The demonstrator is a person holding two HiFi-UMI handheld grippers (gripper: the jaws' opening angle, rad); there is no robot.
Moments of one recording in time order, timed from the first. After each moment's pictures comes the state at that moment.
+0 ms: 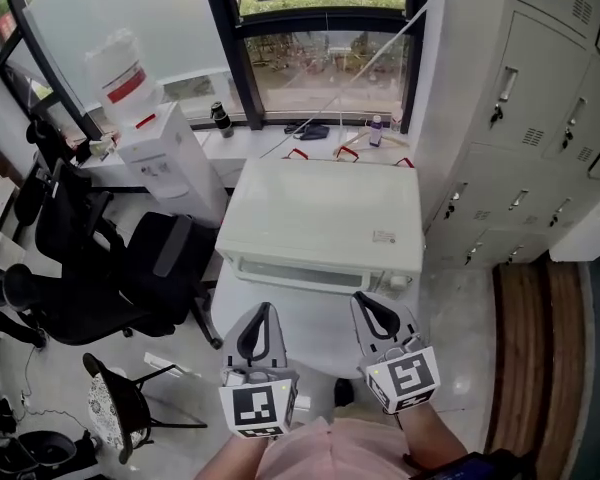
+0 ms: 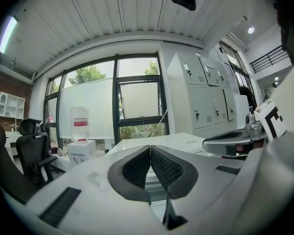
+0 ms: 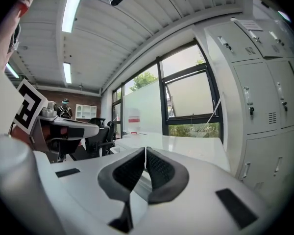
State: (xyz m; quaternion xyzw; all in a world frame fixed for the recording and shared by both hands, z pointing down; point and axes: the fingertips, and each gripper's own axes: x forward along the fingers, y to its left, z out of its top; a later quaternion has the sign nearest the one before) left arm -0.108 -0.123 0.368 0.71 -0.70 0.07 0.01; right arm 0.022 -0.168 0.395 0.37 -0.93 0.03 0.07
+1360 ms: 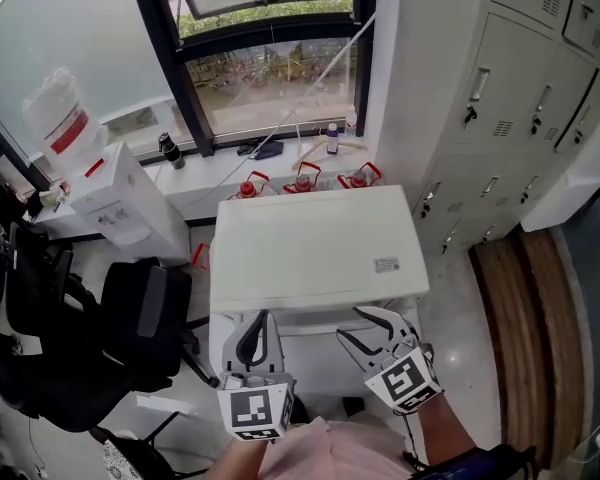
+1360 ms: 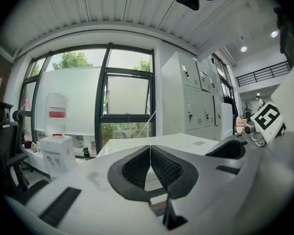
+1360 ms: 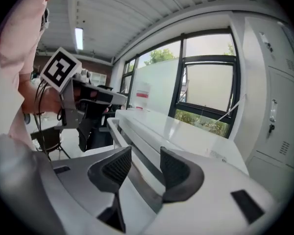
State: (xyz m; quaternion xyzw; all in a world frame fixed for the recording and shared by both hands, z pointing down) left arm -0.155 -0.213 0.383 0.79 -0.61 0.06 0.04; right arm -0.028 -0.201 0.444 0.33 -0.91 -0.03 0.24
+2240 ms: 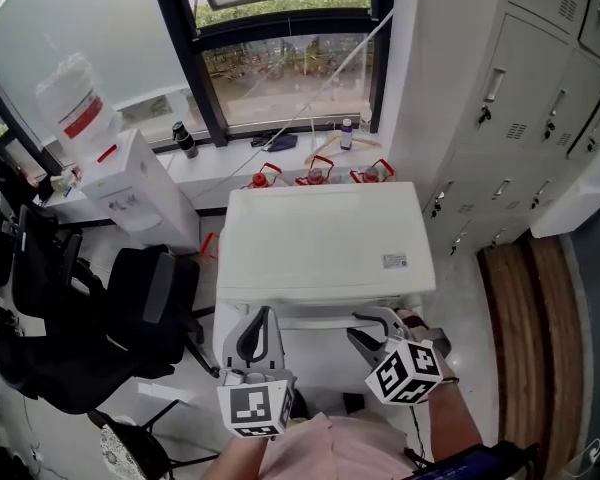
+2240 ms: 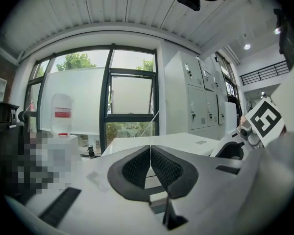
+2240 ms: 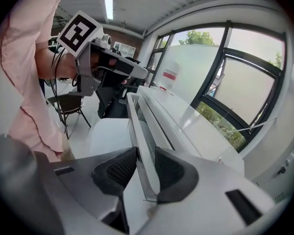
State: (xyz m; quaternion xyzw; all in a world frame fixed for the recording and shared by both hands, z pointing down) left arm -0.162 -0.202 0.384 0.77 -0.63 0.06 0.05; right arm -0.027 -0.188 0.477 0.20 -0.88 -0.12 0.42
